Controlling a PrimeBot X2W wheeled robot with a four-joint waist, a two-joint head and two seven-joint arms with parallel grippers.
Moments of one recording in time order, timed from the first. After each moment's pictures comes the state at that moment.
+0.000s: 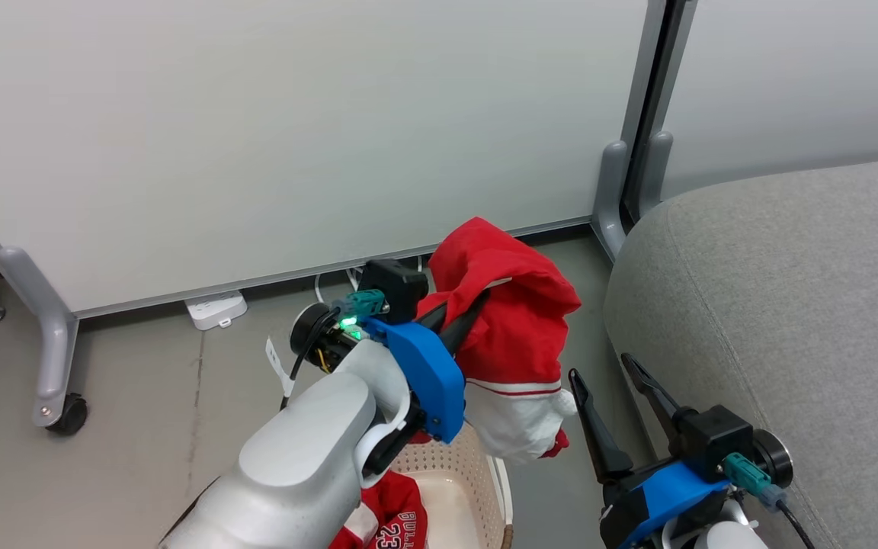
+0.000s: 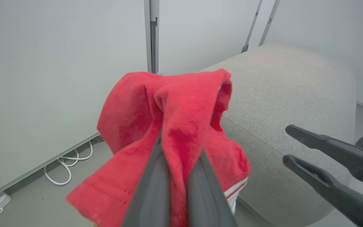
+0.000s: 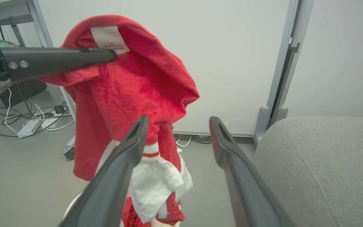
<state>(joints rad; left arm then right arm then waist) -0.79 0.05 -0.92 0.73 -0.75 -0.07 -0.05 -0.14 -0.05 0.21 0.28 0.06 0.13 -0.16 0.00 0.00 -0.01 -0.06</state>
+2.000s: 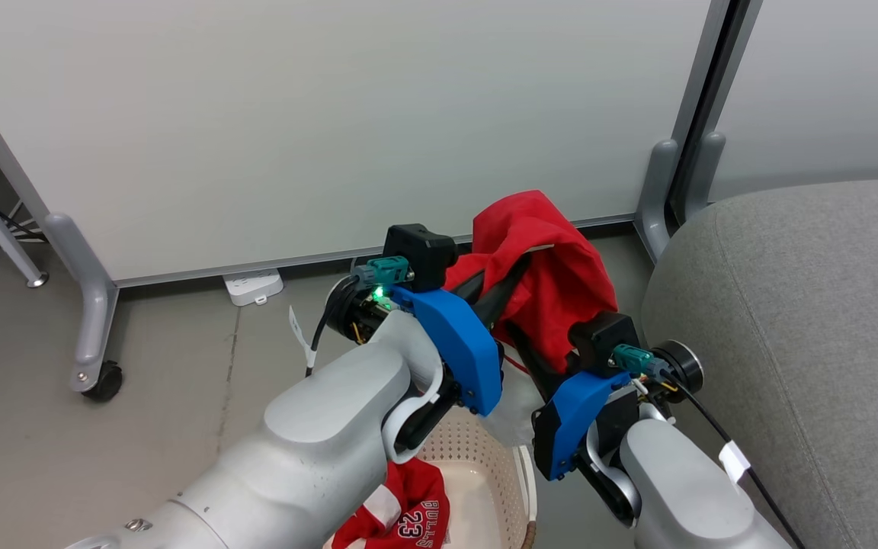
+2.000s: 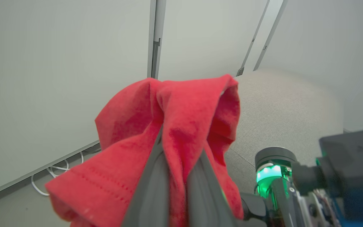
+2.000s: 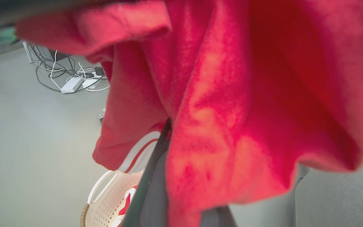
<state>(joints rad) -0.96 0.05 -1.21 0.71 -1.10 -0.02 -0.17 -0.52 -0.05 0.46 0.69 0.20 0.13 -0.08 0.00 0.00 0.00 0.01</state>
